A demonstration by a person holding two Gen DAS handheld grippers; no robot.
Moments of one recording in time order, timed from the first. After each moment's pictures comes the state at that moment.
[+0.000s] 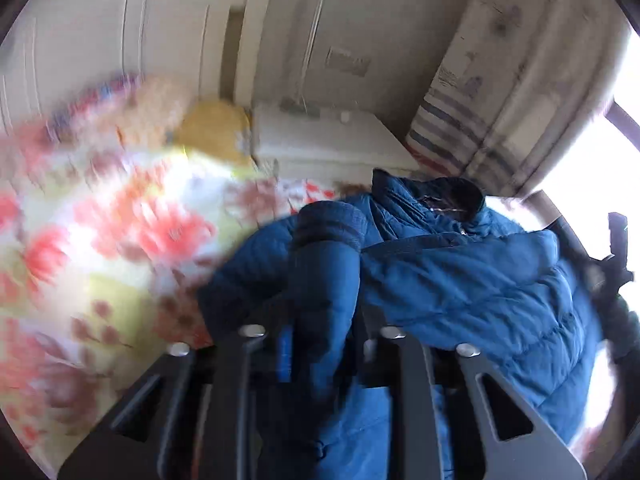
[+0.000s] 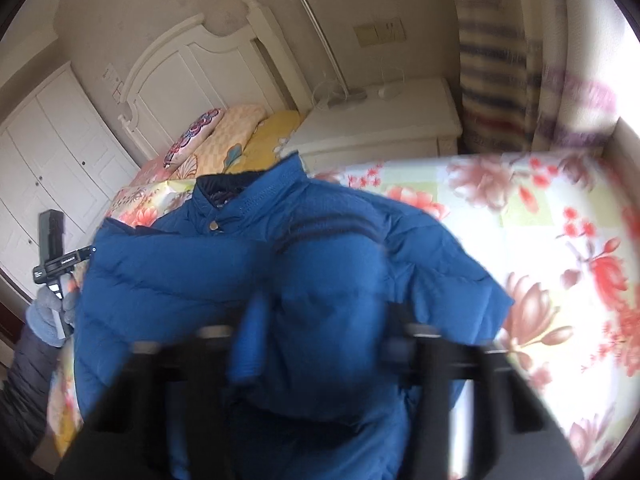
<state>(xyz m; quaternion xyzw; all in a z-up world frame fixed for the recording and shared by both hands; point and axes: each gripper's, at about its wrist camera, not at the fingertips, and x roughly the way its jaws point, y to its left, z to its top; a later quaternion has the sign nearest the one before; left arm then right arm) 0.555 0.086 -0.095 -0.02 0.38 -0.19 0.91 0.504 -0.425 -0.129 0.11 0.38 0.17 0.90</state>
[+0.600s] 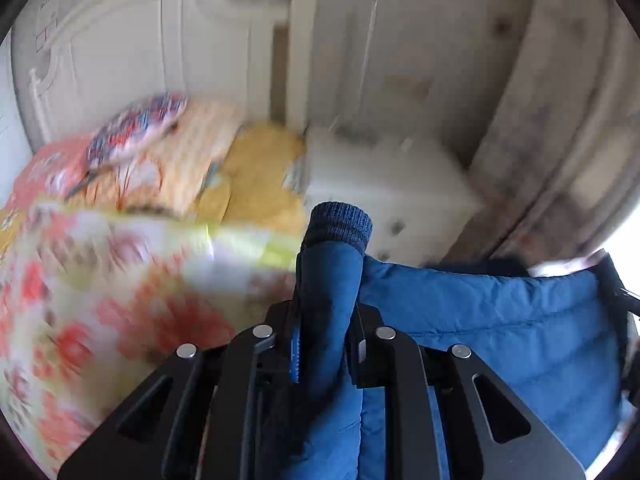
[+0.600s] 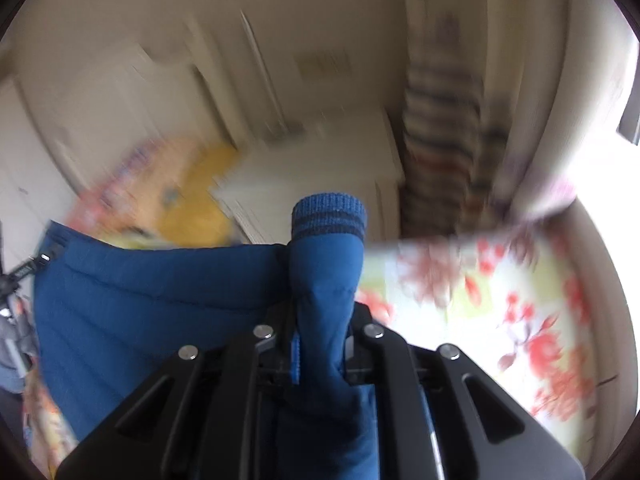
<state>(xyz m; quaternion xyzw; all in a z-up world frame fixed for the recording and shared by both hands) 0.663 0.038 -0.083 -0.01 0.41 -0.06 0.91 0.589 -0.420 -0.095 0.10 0.41 0.02 0.91</state>
